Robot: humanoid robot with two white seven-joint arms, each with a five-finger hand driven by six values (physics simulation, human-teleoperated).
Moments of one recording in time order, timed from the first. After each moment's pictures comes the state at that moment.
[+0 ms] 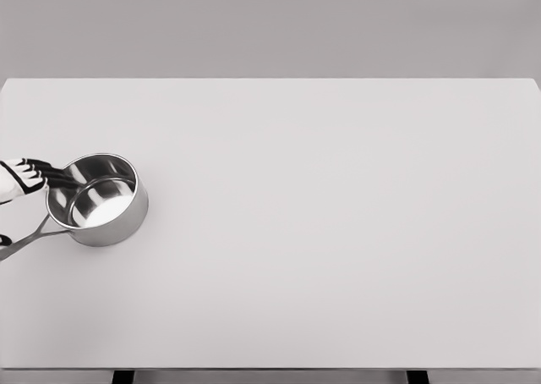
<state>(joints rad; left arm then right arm) -1.05 1.52 -1.47 -1.69 -0.05 -0.61 -0.08 0.03 0.00 0.61 -0.10 0.16 -0.05 0.36</state>
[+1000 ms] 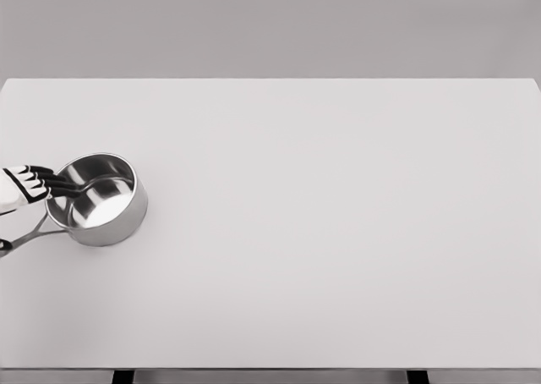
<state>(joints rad) -1.05 1.51 -1.51 -1.67 -0.17 -0.61 0.01 0.03 0.00 0.61 -0.10 0.16 -0.05 0.36</state>
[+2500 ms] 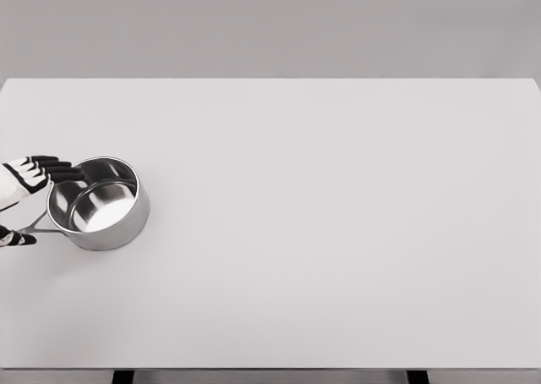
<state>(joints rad) -1.05 1.51 -1.64 -1.69 -0.14 -0.61 0.33 0.03 0.00 0.61 -0.10 0.16 -0.05 0.36</state>
